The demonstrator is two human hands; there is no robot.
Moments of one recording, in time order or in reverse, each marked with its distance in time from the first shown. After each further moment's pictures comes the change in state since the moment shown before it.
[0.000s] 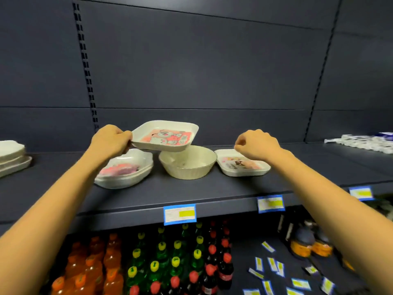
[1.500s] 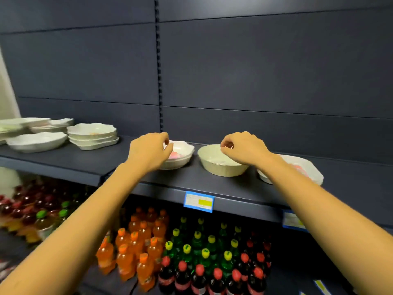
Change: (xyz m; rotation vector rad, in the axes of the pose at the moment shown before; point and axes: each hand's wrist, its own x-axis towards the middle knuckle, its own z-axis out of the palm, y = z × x) left_hand -0.074 0.018 0.018 0.726 0.222 0.137; right_hand 0.008 -0.046 0.018 0.197 -0.057 -0.525
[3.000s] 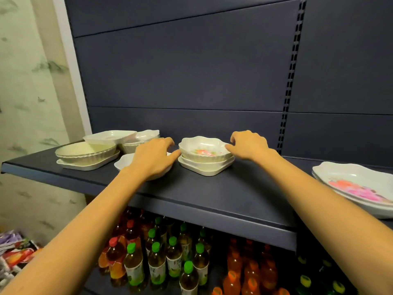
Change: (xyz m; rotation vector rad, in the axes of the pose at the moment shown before) left_hand 0.079 -0.434 0.008 0.037 -0.132 -0.054; right_hand 0.244 -0.358 0.162 -0.086 -0.019 0.041
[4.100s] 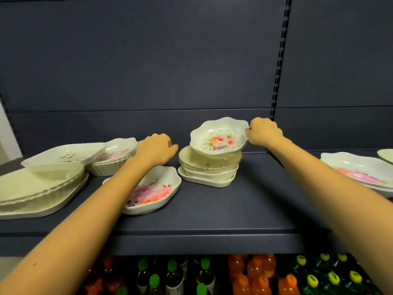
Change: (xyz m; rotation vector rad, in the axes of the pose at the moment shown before) left_hand 0.119 -0.051 0.048 -0.121 -0.132 0.152; right_hand 0.044 -0.019 -0.006 0.058 0.143 0.506
